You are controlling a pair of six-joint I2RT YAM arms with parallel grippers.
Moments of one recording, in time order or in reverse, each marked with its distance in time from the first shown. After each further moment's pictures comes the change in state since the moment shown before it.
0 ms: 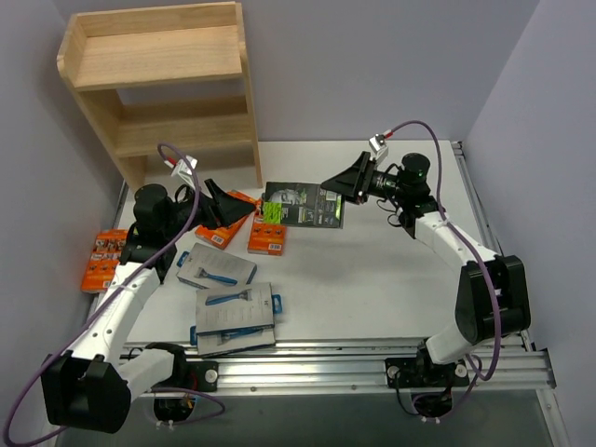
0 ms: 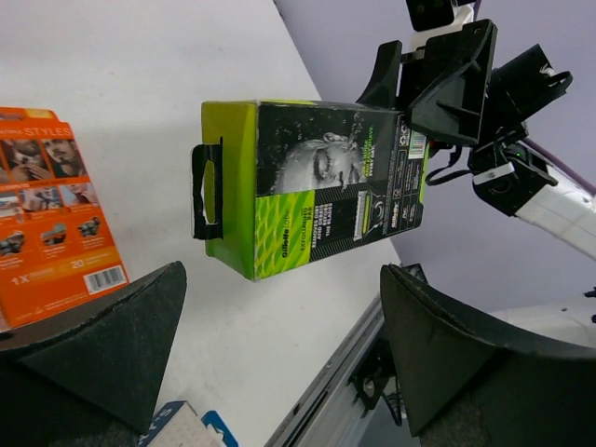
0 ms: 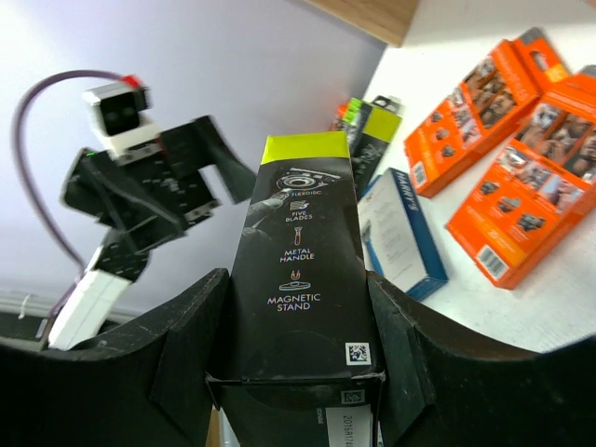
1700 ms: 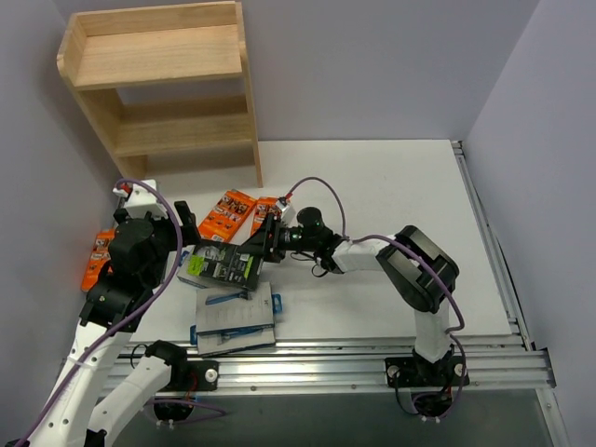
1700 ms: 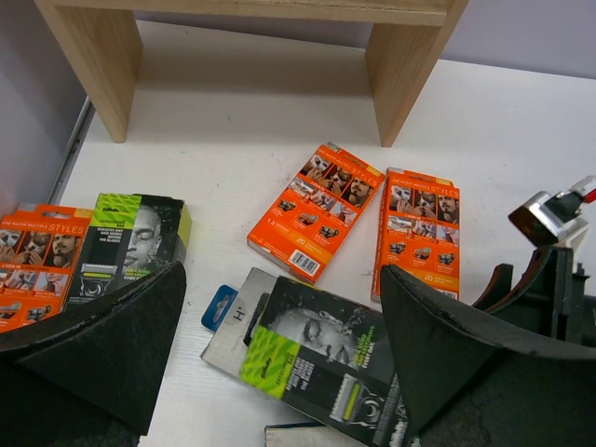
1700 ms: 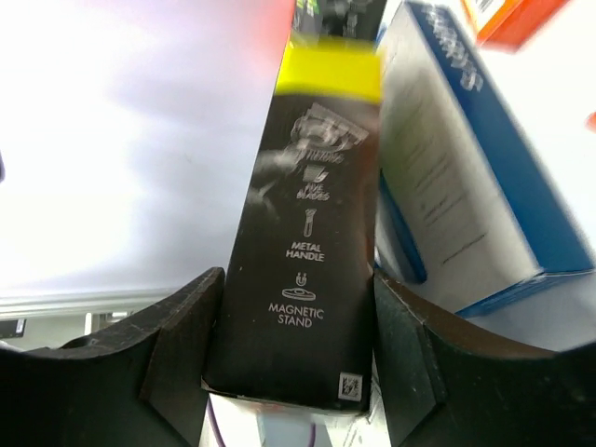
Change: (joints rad) left arm -0.196 -0.370 0.088 -0.548 -1.071 0.492; right arm 0.578 0.412 -0.036 0.309 0.375 0.173
